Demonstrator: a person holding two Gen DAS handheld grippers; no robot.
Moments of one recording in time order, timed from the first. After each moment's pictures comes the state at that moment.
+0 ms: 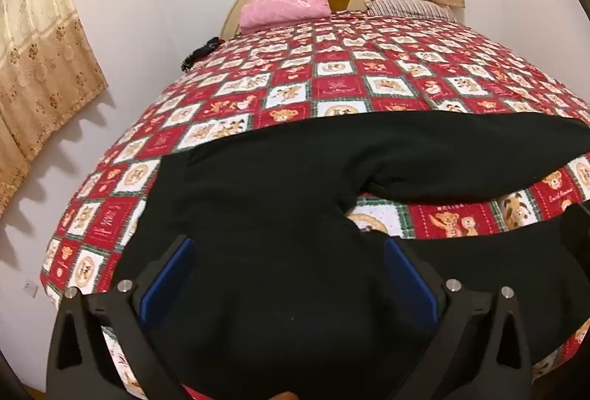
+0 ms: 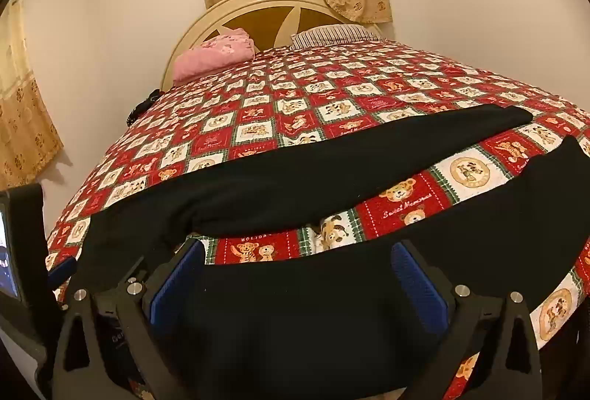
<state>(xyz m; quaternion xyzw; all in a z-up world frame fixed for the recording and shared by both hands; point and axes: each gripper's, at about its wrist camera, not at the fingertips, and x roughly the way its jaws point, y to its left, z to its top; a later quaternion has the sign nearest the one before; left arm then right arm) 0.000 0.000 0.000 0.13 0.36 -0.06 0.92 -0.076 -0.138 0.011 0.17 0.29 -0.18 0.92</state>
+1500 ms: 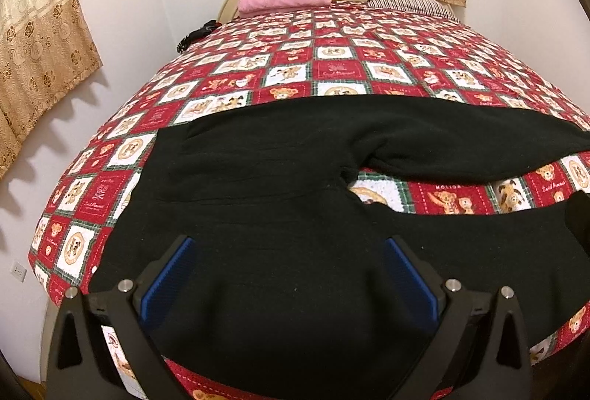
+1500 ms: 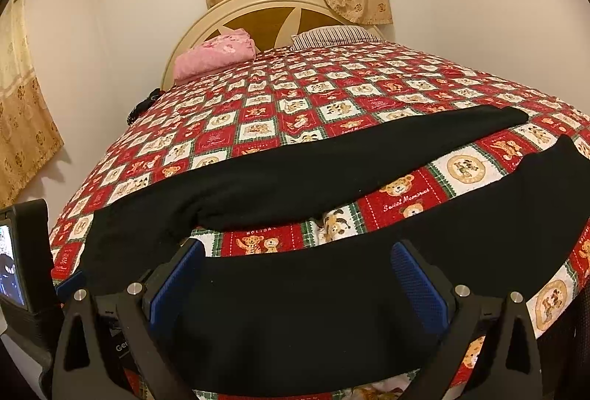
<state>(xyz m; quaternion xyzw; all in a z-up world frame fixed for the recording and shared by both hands) -0.008 0.015 -0.012 0.10 0.39 -0.07 0.91 -0.084 -0.125 0.012 0.16 0.29 -0.19 0.93</state>
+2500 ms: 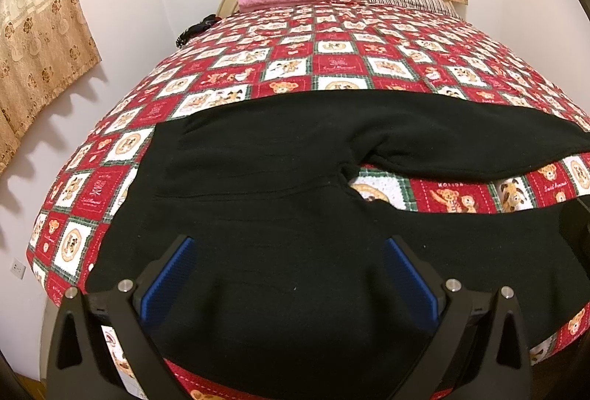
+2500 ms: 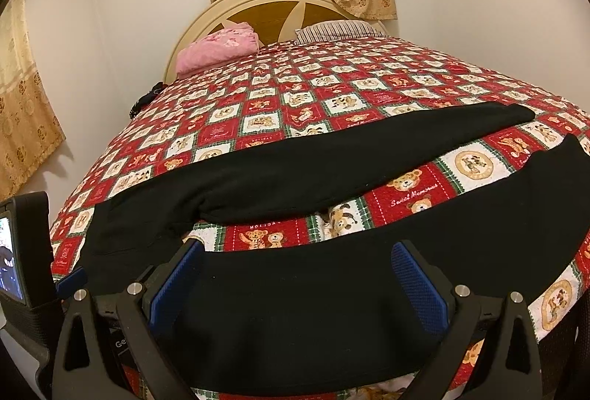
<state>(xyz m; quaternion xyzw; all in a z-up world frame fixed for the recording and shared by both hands) -0.005 0.015 -0.015 0.10 0.40 -0.07 0.91 -0.078 -0.122 0.009 0.16 0.30 -0.18 0.92</state>
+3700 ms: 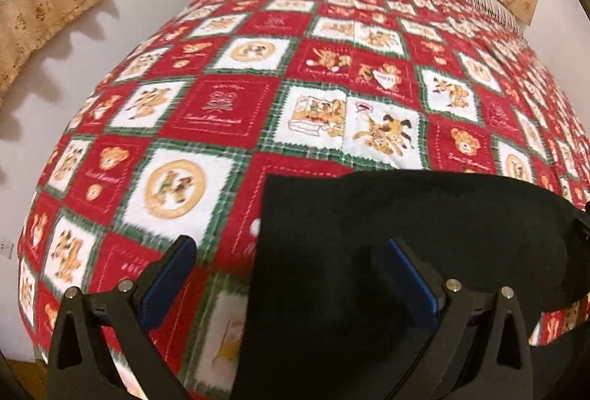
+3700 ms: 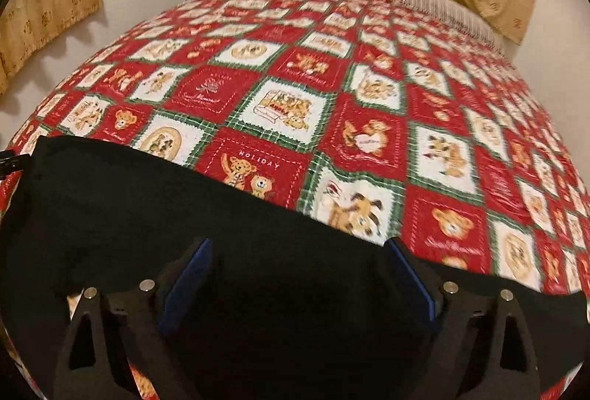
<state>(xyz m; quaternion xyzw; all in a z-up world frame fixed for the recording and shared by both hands) 0.210 0.153 -0.037 0.03 0.51 -0.04 0.86 0.172 -0.214 -0.030 -0.03 0.46 -0.01 0.89</state>
